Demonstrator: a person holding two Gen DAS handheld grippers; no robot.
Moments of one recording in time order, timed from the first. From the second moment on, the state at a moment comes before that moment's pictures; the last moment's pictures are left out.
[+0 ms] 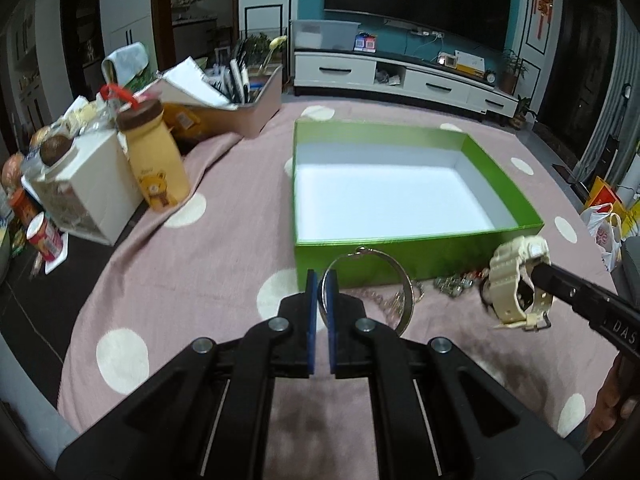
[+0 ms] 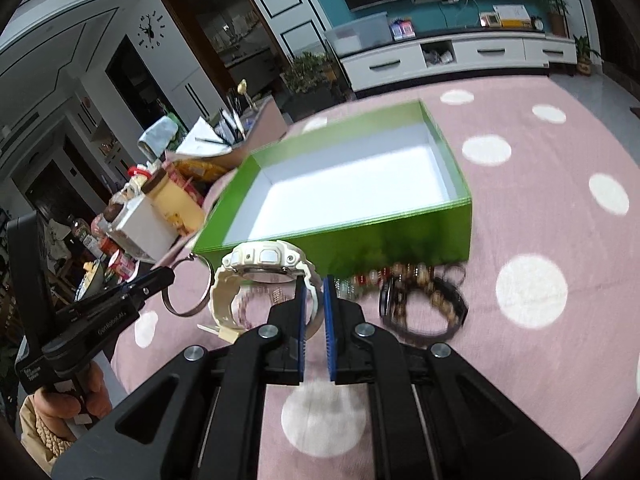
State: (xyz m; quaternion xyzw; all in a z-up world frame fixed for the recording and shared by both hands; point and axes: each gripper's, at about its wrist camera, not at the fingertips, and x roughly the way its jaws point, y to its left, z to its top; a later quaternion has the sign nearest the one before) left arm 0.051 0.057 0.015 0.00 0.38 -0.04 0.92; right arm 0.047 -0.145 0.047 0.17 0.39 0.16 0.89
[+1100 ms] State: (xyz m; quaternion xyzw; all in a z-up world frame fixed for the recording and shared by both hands) left arm 0.166 0.022 -0.004 0.04 0.40 -0.03 0.91; right arm 0.164 -0.141 0.039 0.16 0.40 0.11 0.90
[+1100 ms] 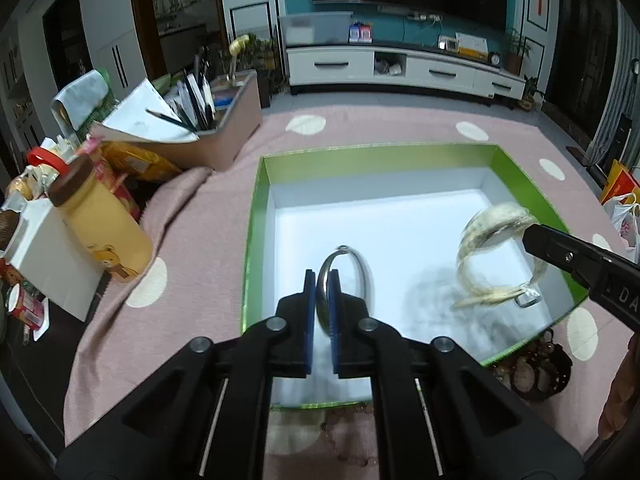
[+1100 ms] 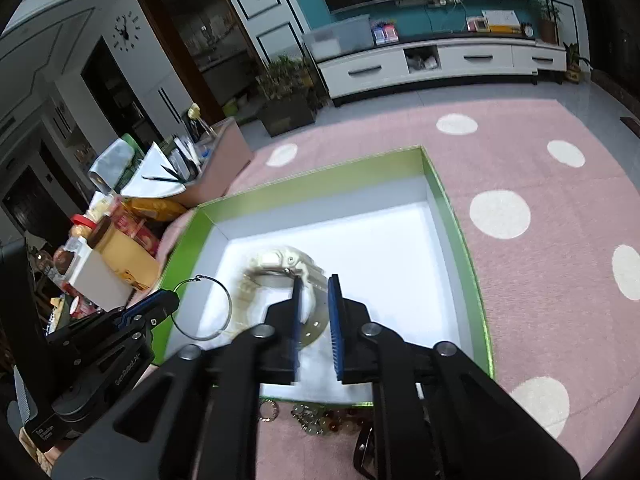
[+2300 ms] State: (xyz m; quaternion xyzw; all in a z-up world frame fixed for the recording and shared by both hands) left arm 0.039 0.035 -0.021 -0.05 0.45 -0.12 0.88; right arm 0.013 -0.225 0.012 0.21 0.42 0.08 0.88
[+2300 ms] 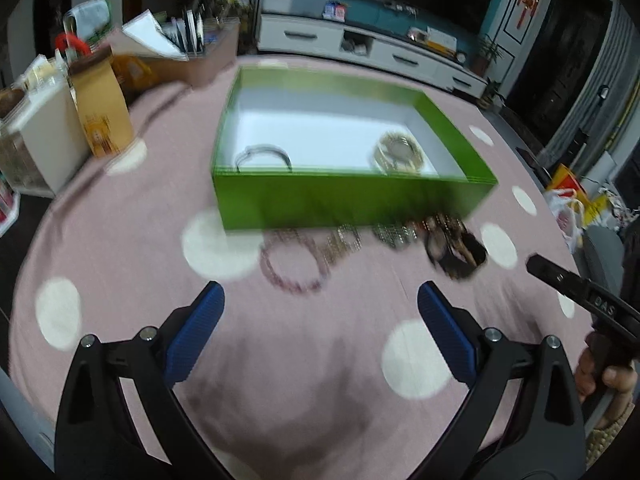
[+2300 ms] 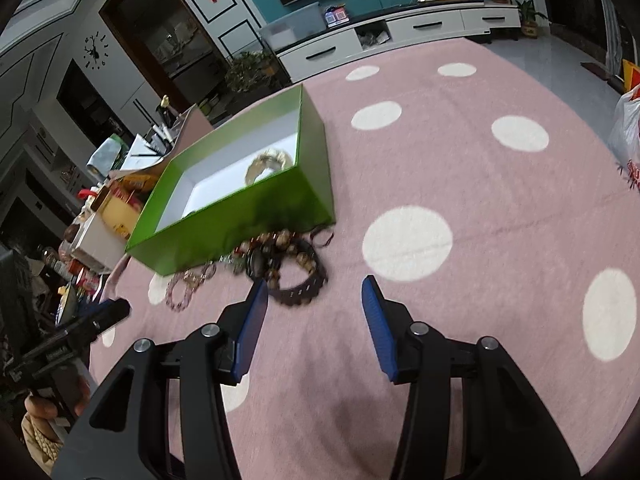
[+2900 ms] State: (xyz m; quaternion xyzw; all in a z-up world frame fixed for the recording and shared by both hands) left arm 0.027 0.062 -0.037 -0.08 0.47 -0.08 0.88; right arm -0.002 -0.206 0.003 0.18 0.43 0.12 0.87
